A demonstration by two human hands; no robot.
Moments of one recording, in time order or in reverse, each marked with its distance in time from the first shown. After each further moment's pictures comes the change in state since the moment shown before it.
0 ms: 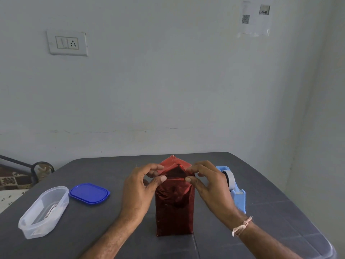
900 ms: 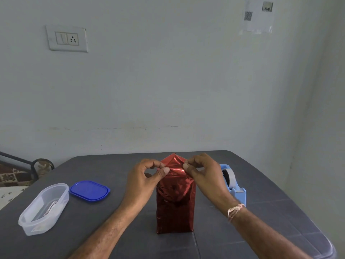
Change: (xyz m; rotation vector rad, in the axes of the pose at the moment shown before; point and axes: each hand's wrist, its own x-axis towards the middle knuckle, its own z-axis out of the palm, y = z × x) left_hand 0.018 -0.004 0.005 -0.152 -0.083 -0.131; right_hand 0.027 -0.014 0.010 0.046 -0.021 0.274
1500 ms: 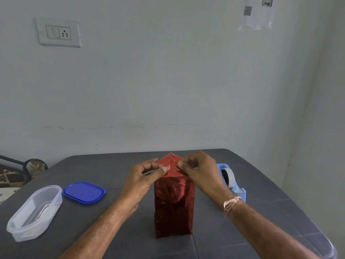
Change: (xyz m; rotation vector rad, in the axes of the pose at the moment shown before) left_hand 0.018 -0.012 0.004 -0.239 -0.152 -0.212; right_hand 0.016 -0.015 -0.001 -0.131 -0.073 0.102
